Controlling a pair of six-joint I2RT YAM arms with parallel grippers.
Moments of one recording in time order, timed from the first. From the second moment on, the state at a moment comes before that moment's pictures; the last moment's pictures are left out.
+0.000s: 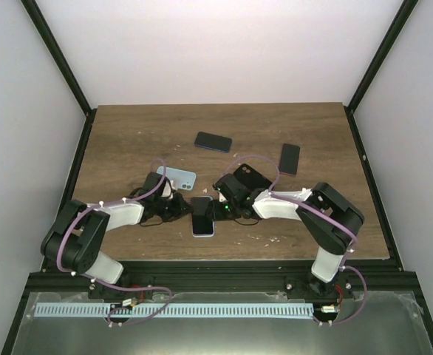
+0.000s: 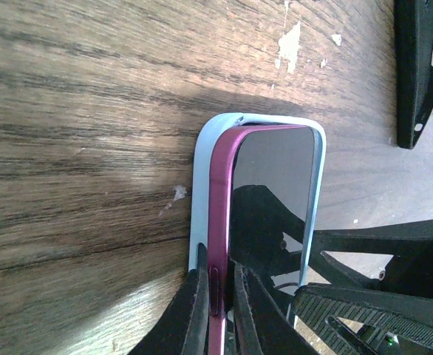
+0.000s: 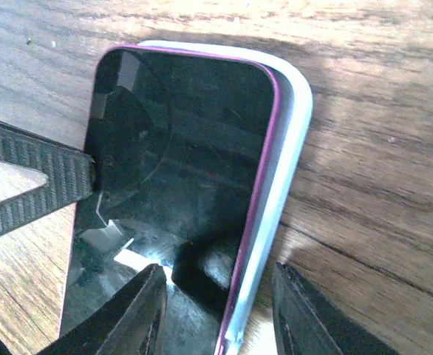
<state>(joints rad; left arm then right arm) -0.42 1.50 0.54 0.02 0.54 -0.84 0.84 1.74 0.89 -0.09 -0.23 0.68</state>
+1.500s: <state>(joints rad) -0.47 1.49 0.56 -0.01 0.44 -0.80 0.83 1.76 0.85 0.03 -0.24 0.62</state>
